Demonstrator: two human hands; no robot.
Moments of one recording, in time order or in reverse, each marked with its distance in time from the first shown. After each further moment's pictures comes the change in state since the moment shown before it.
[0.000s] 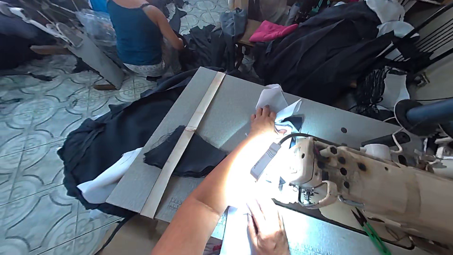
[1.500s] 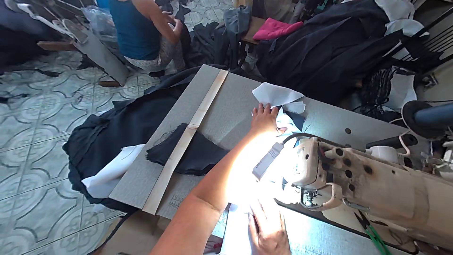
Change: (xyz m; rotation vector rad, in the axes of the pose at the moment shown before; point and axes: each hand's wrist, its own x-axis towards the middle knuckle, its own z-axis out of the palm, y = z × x) left_hand 0.011 -0.011 0.004 -0.017 -0.002 0.003; right_hand 0.001 0.001 -0.001 0.008 -0.002 0.000
